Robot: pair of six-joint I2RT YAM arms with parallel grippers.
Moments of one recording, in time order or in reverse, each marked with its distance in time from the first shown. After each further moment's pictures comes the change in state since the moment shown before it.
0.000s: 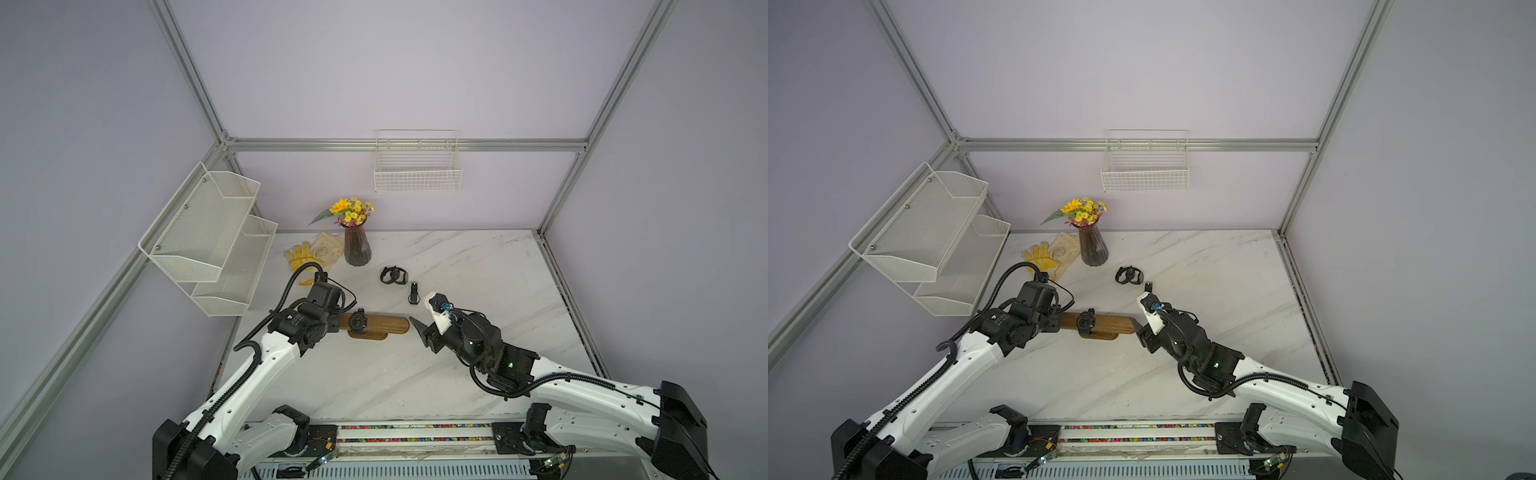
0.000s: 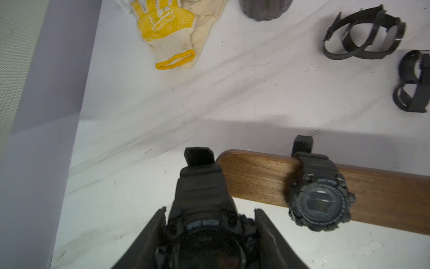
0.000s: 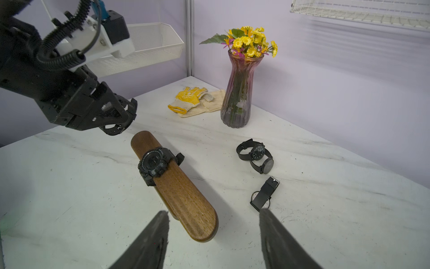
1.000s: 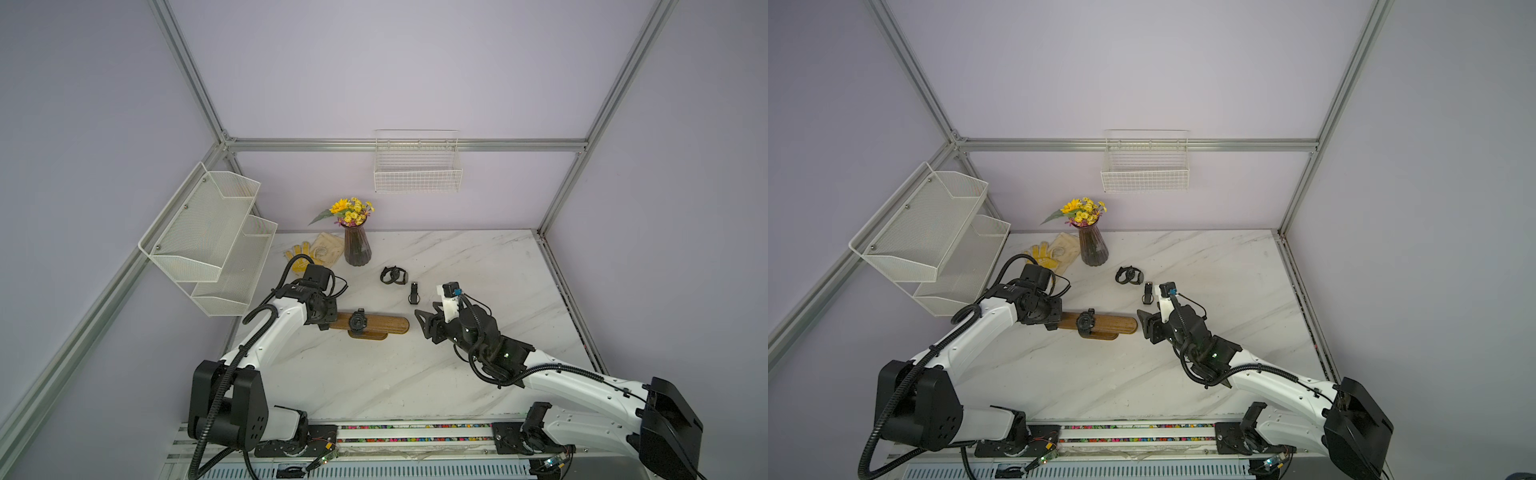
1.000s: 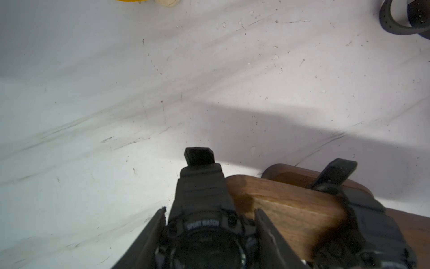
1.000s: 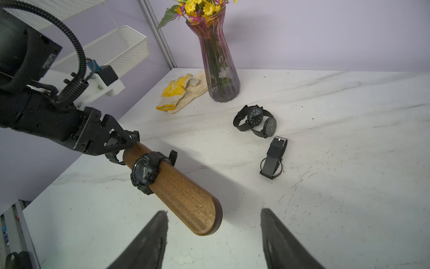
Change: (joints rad) left arm 0.193 0.287 0.082 0.019 0.296 0.015; right arm -0.112 0.044 -0.013 -0.029 -0.084 0.344
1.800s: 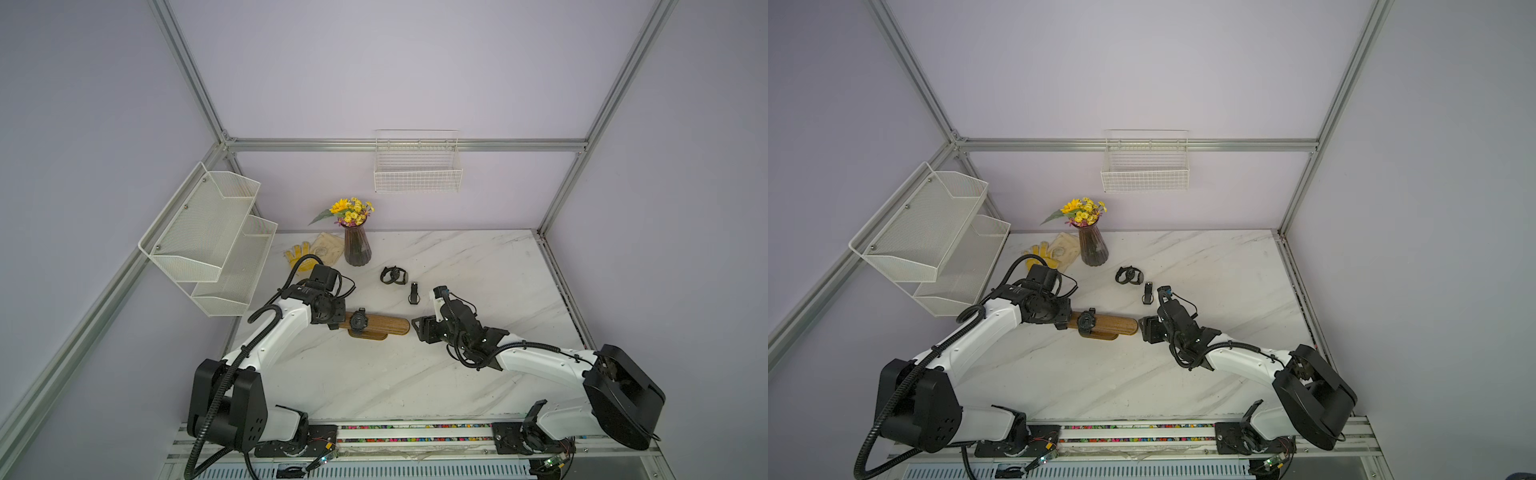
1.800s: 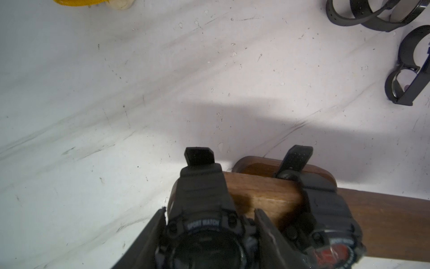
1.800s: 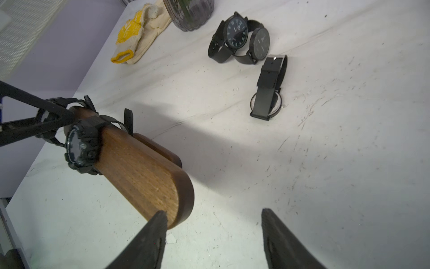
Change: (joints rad) left arm -0.063 0.000 -0.001 0.027 0.051 0.001; right arm -0.085 0.290 0.051 -0.056 -0.150 0.188
